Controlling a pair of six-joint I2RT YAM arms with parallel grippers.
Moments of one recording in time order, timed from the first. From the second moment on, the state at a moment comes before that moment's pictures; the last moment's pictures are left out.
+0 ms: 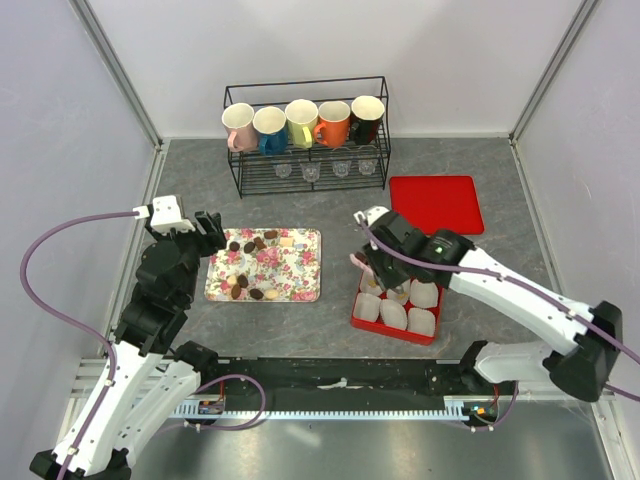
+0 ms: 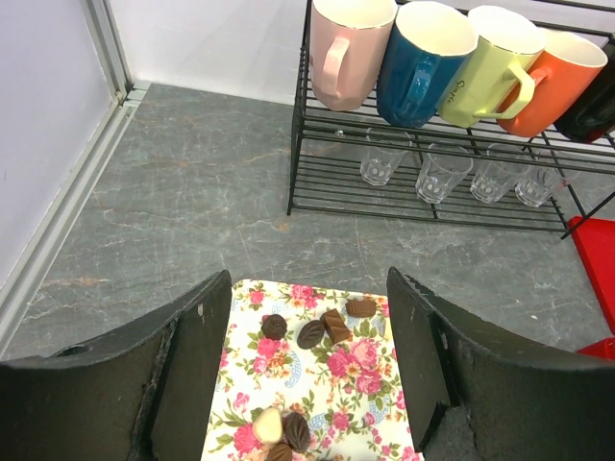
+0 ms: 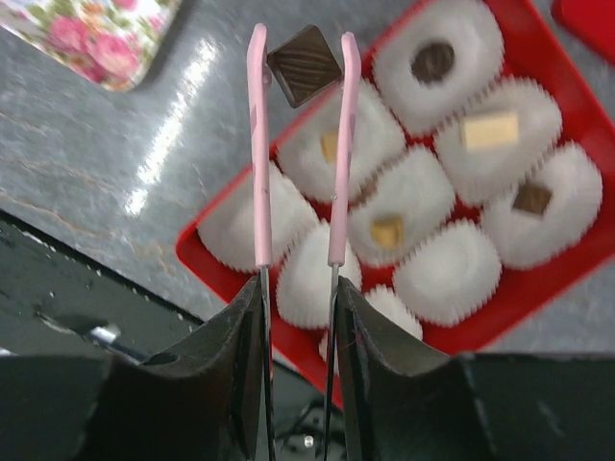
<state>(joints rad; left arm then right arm) -0.41 0.55 0.75 -0.28 -0.47 -0.19 0.87 1.27 1.16 -0.89 0.15 0.28</state>
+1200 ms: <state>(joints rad) -0.41 0.54 0.75 -0.28 -0.47 -0.19 0.65 1.12 0.90 -1.16 0.19 0.49</state>
